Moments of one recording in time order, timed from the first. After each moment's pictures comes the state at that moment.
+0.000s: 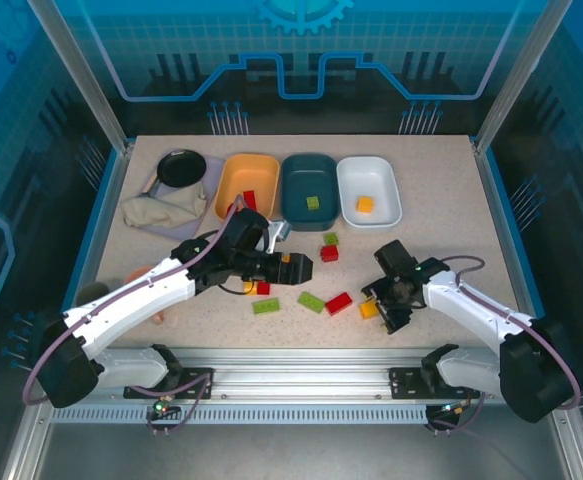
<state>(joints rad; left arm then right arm) -0.74 1.24 0.99 -0.54 0.35 -0.69 0.46 1.18 0.62 -0.82 -0.17 1.55</state>
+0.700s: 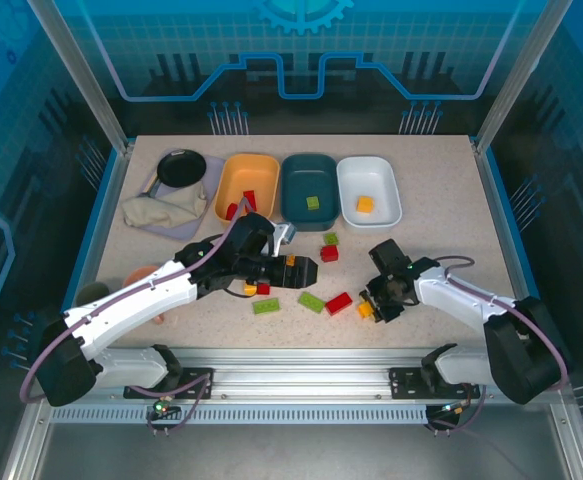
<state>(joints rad) -0.79 1.24 0.99 -0.52 0.31 -0.72 0.46 1.28 0.60 -0.67 -0.19 1.57</state>
